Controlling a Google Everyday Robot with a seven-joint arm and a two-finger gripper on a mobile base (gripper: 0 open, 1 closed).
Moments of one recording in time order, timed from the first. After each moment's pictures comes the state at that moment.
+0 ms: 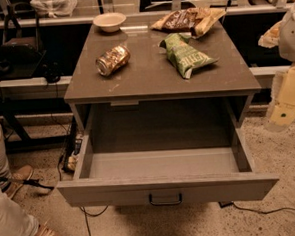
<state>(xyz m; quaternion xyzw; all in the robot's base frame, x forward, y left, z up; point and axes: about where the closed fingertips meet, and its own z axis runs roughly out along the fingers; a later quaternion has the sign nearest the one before) 0.438 -0.217 0.976 -0.60 0.78 -0.03 0.16</state>
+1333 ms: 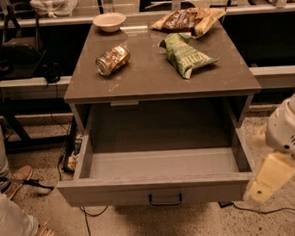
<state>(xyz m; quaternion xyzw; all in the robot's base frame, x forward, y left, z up) 0.361 -0.208 0.834 -0.50 0.85 0.14 0.08</state>
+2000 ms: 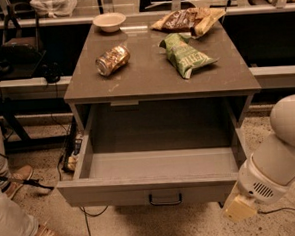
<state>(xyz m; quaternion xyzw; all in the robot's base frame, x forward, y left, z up) 0.320 -0.180 0.716 -0.46 0.86 0.20 0.01</state>
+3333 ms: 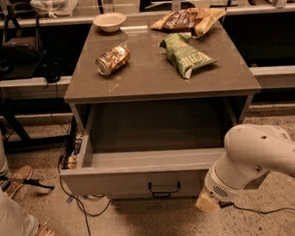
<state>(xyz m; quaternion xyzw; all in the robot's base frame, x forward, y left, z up) 0.379 -0.144 0.617 -0.45 0.88 0.15 0.05</state>
